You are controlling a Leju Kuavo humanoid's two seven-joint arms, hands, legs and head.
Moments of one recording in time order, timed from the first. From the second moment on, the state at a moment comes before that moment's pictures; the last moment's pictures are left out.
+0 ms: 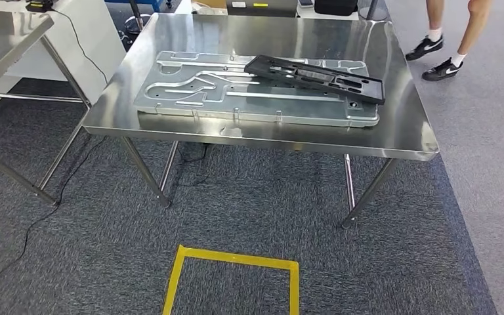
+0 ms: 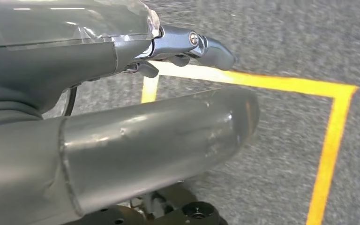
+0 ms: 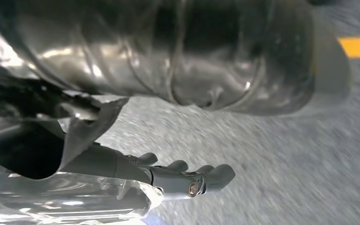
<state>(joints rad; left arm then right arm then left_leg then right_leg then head) -0.03 -0.11 0.84 -0.30 -0.75 0.07 -0.55 0.25 0.35 -0.56 -0.78 0.68 -0.31 0.15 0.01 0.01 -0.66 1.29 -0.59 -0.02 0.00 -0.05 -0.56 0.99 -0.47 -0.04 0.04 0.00</state>
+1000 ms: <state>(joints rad) -0.03 -0.12 0.92 -0.29 -0.79 0.08 -0.56 0.28 0.36 -0.57 -0.74 0.62 -0.20 0.20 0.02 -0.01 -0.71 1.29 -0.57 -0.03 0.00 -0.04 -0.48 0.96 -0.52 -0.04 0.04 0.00</state>
